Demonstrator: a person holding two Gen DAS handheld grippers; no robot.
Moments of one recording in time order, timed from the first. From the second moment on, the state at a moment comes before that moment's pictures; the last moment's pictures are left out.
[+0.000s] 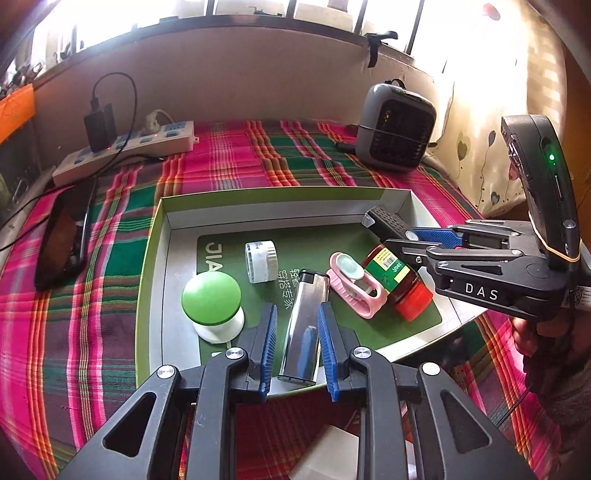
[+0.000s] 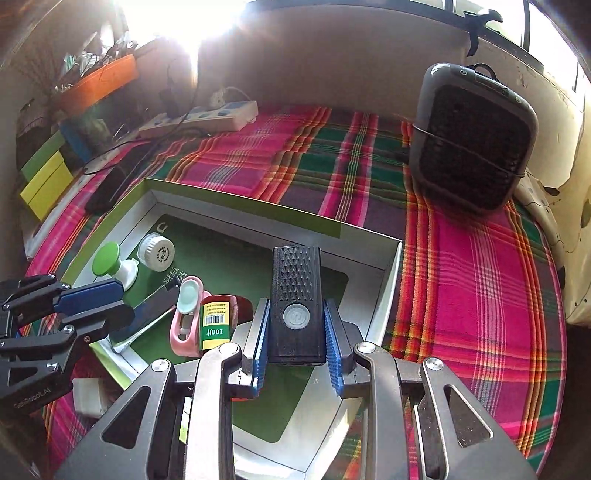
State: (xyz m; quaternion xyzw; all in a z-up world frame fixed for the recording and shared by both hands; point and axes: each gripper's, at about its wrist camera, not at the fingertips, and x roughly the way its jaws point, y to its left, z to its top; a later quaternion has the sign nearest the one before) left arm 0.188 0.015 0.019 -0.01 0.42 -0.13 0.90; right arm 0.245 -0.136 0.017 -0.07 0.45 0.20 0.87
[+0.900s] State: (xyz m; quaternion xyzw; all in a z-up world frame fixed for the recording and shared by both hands) left arm 0.192 0.014 0.013 -0.01 0.43 -0.13 0.89; right arm 0.246 -0.126 0.010 -0.09 0.45 0.20 0.86
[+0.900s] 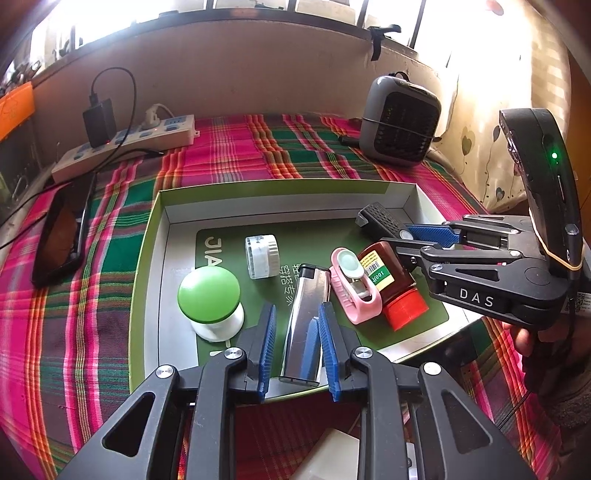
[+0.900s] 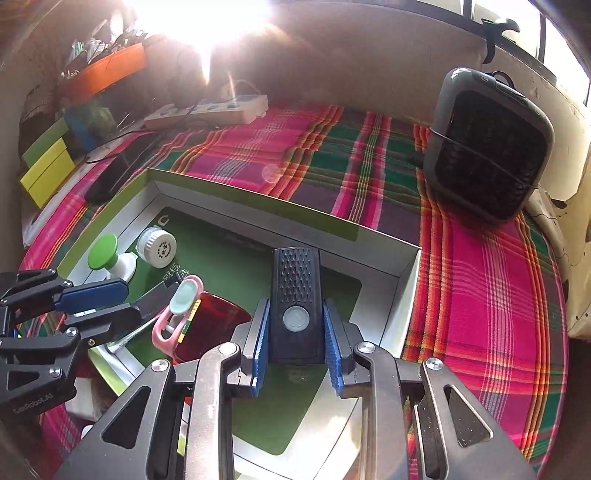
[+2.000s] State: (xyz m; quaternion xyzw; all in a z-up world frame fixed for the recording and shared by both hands) left arm 0.180 0.016 0.024 -0.01 0.42 -0.11 0.90; right arm 0.234 -0.131 0.023 -0.09 0.42 0.18 0.88
